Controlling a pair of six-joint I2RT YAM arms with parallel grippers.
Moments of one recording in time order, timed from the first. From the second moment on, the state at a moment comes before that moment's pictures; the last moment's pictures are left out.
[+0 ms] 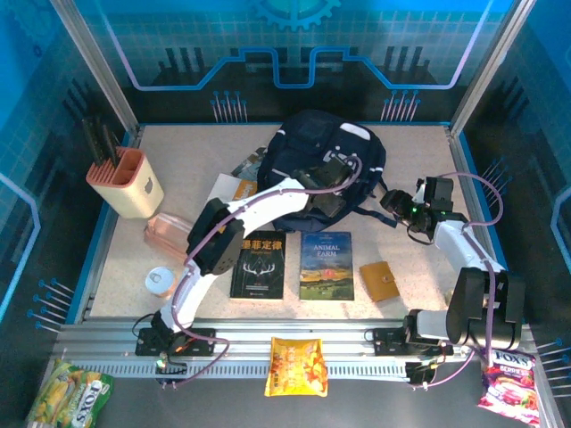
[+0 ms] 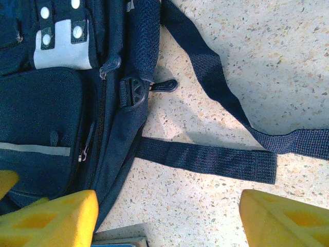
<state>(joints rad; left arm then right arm) -0.80 2.27 1.96 -0.70 -0.22 0.02 -0.14 1.32 0.75 -0.29 -0.34 0.55</state>
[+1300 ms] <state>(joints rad) -0.81 2.42 2.20 -0.80 -0.29 0.03 -0.13 1.39 0.75 -0.19 -0.43 0.54</state>
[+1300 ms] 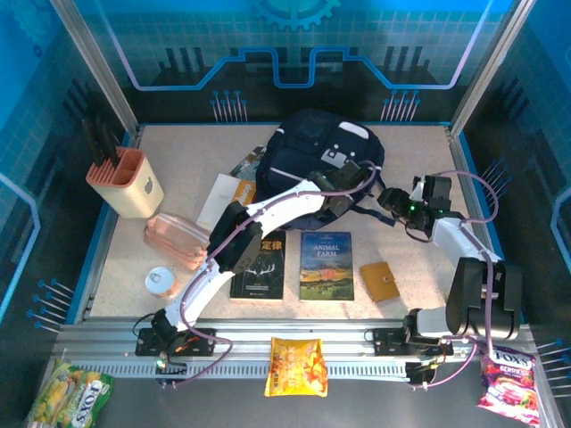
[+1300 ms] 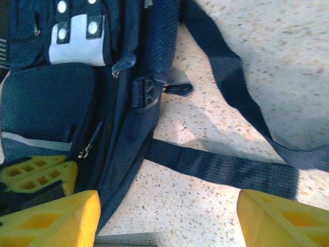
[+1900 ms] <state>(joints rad) -0.68 2.08 1.94 -0.76 -0.01 0.01 -0.06 1.59 0.75 0.16 -0.65 0.50</state>
